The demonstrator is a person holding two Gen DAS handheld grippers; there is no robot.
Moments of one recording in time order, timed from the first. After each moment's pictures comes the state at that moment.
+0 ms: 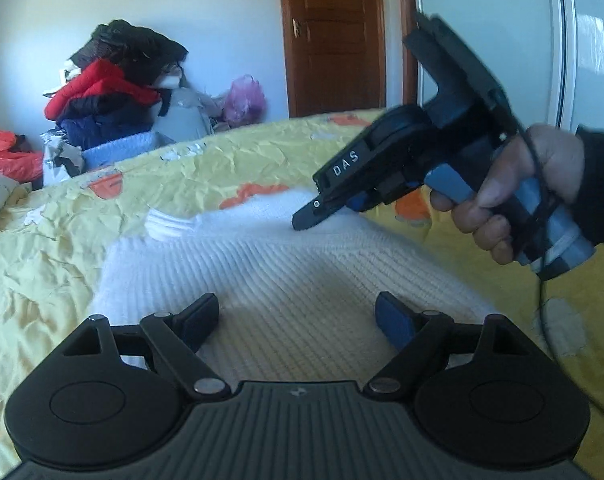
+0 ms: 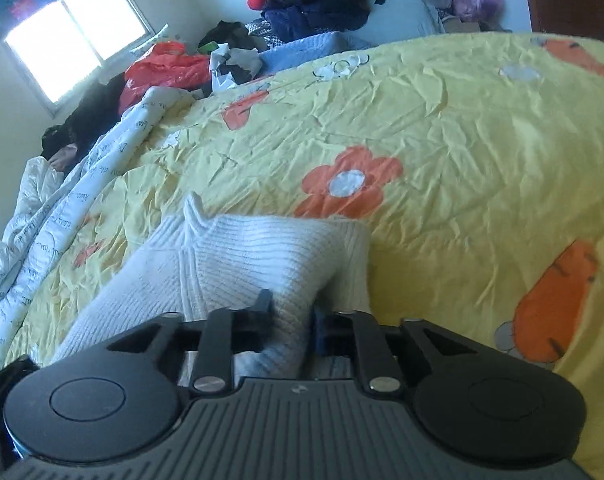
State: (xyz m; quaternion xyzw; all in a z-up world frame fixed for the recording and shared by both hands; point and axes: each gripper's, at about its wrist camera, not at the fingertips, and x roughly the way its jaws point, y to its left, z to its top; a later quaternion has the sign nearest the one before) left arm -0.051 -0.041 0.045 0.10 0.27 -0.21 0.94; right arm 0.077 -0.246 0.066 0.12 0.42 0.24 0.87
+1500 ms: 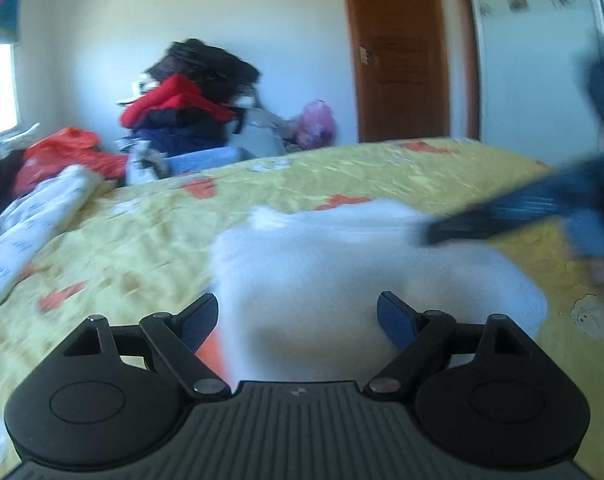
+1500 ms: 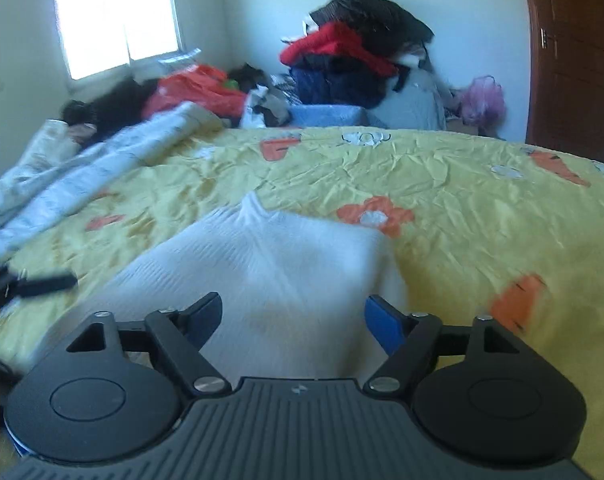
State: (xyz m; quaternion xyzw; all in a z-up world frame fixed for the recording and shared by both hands) left arm -0.112 0.021 0.052 0.08 0.23 -0.10 0.97; right arm -0.055 -0.230 0.090 0.01 0.29 0.22 0.93
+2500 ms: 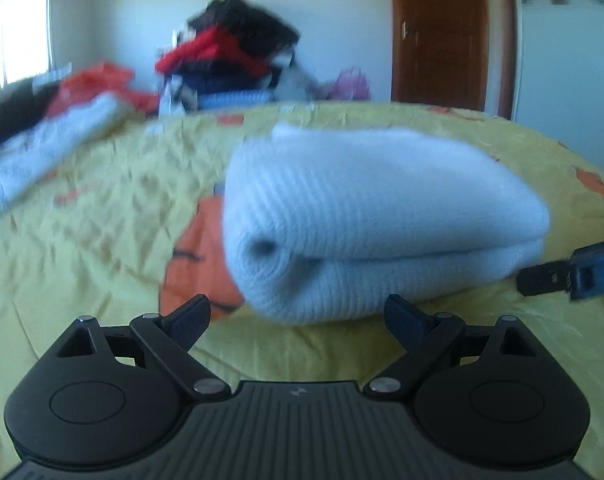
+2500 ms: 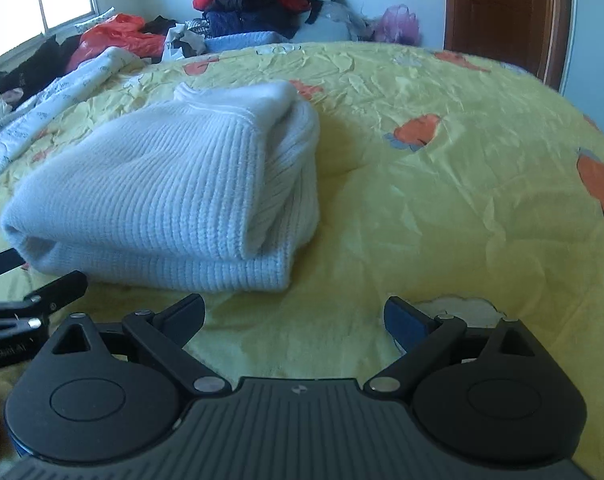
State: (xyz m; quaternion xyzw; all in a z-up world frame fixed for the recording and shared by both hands) left arm -0.152 0.006 0.006 0.03 0.30 -0.05 0.95; right arm -0.137 -0.232 0.035 0.01 0.38 0.08 0.92
